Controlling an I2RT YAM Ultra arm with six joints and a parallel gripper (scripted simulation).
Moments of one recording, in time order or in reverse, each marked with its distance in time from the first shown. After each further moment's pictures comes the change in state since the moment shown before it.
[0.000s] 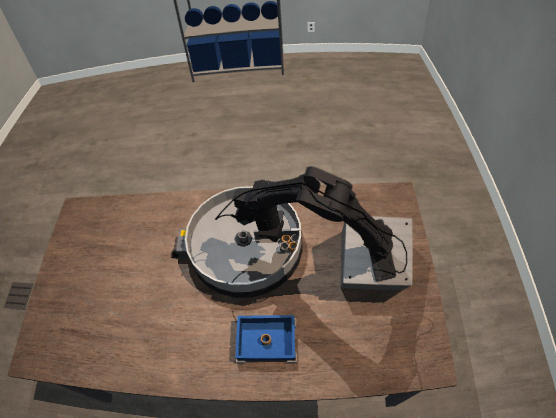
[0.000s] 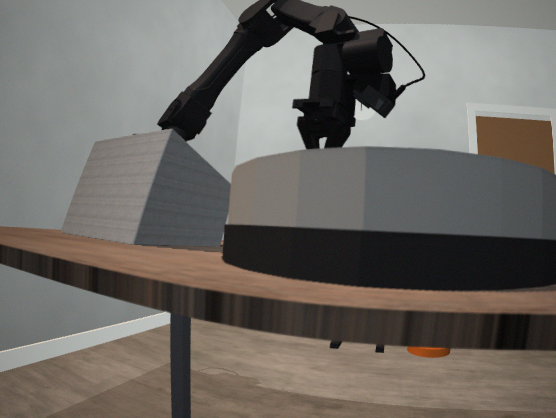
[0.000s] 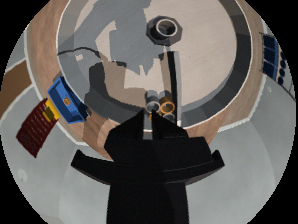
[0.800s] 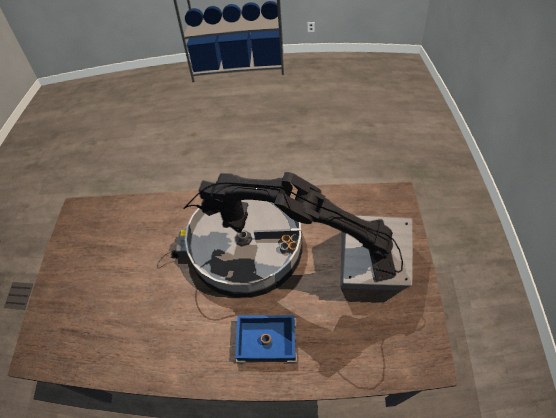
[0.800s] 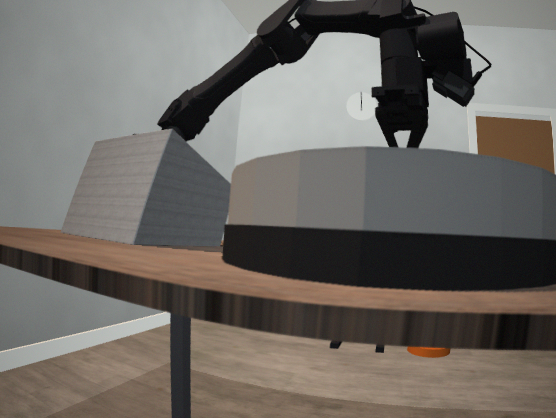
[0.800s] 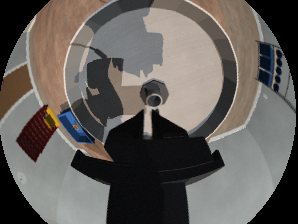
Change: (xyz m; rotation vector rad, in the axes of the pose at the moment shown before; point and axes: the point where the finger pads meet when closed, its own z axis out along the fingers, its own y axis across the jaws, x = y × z) arm -0.129 -0.014 -0.012 0.013 -0.077 -0.019
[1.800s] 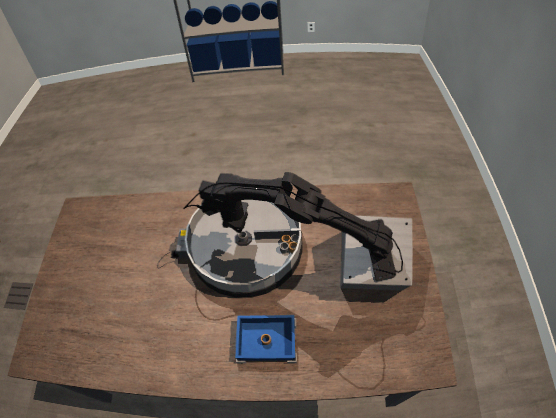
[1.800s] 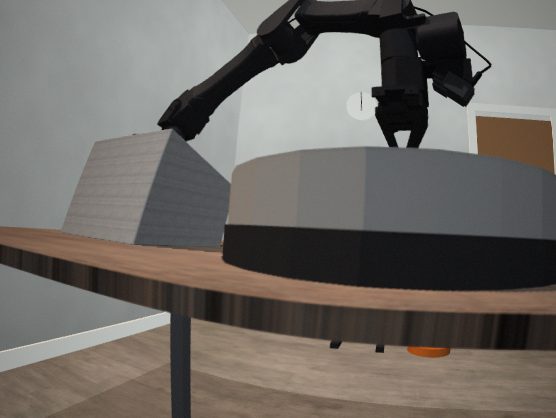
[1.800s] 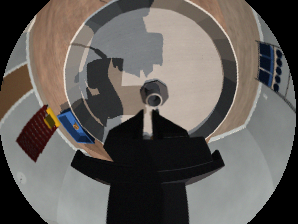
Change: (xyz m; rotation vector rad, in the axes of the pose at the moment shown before) arm 0.000 0.000 0.000 0.000 0.000 0.000
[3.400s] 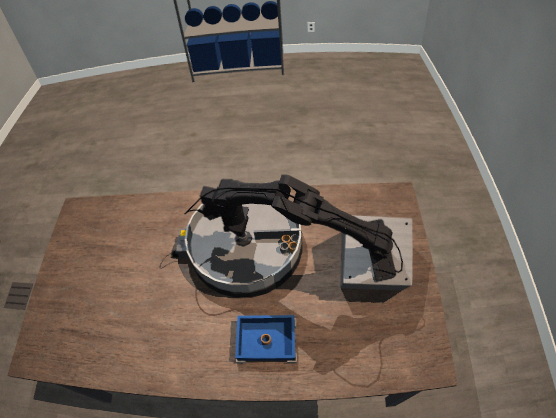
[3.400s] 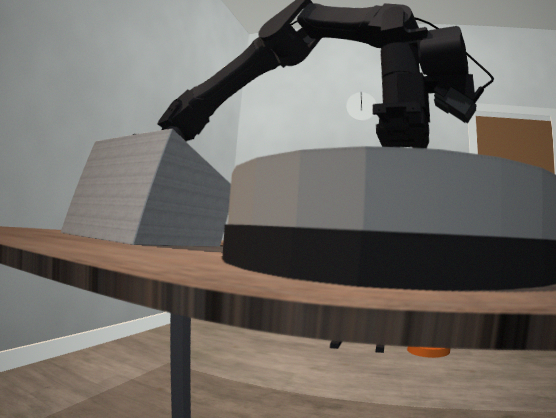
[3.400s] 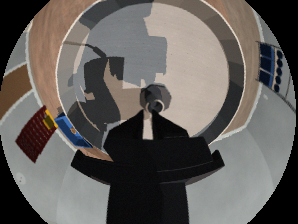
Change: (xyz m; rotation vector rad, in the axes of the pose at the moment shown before) arm -0.001 0.000 0.024 0.002 -0.004 -0.003
